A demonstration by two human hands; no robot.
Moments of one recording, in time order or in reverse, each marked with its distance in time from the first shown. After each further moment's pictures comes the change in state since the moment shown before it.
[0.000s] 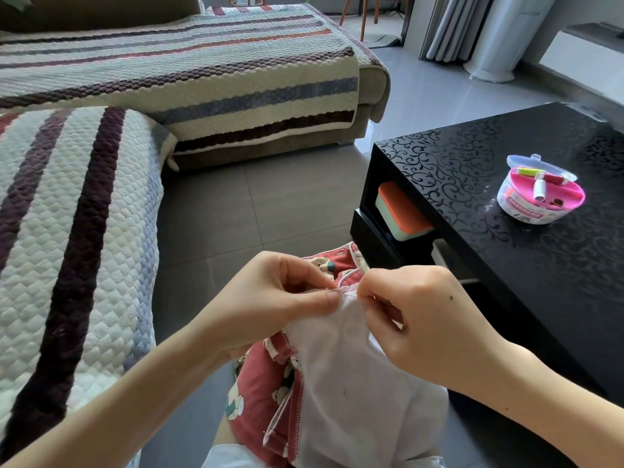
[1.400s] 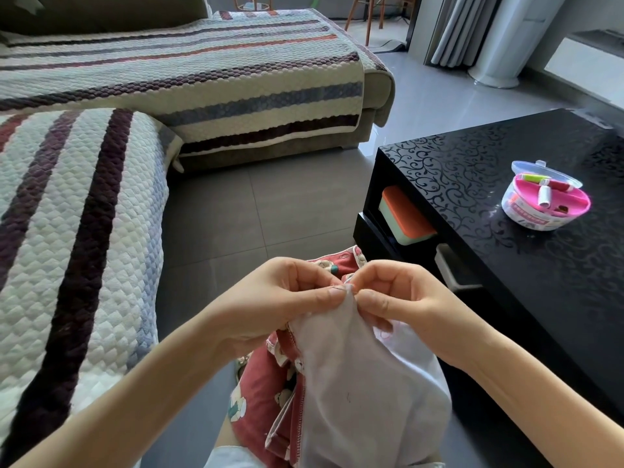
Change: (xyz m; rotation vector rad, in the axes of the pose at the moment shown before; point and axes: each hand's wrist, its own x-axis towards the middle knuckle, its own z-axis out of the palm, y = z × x) left_hand 0.007 -0.006 -0.005 -0.184 -0.163 -0.071; right_hand 0.005 0.023 0.019 1.236 -0.243 0.456
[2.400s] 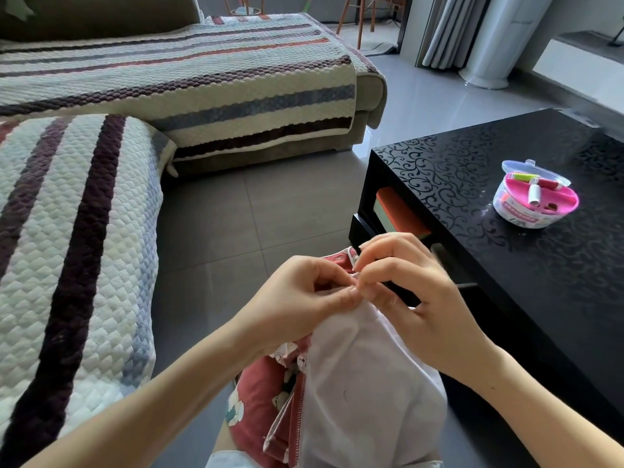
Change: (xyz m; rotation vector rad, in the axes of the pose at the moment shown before) left_hand 0.019 -0.009 0.016 0.322 0.084 0.200; right_hand -0.003 0.003 0.001 -0.809 0.290 -0.695
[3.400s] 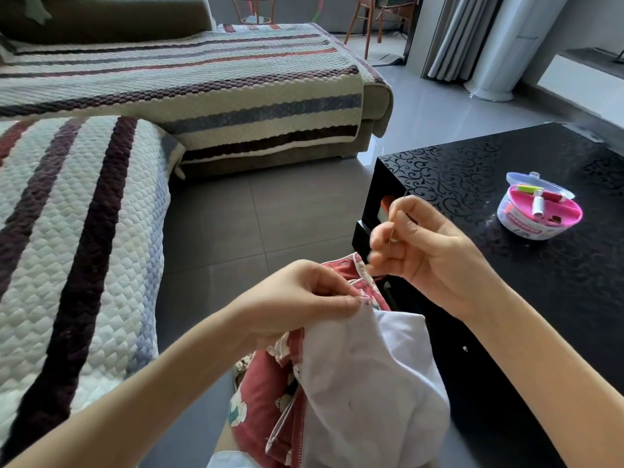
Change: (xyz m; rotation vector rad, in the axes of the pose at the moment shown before) left_hand -0.004 0.008 -0.013 -0.125 -0.119 -0.183; right_hand 0.046 0.007 -0.021 1.115 -0.041 0.704
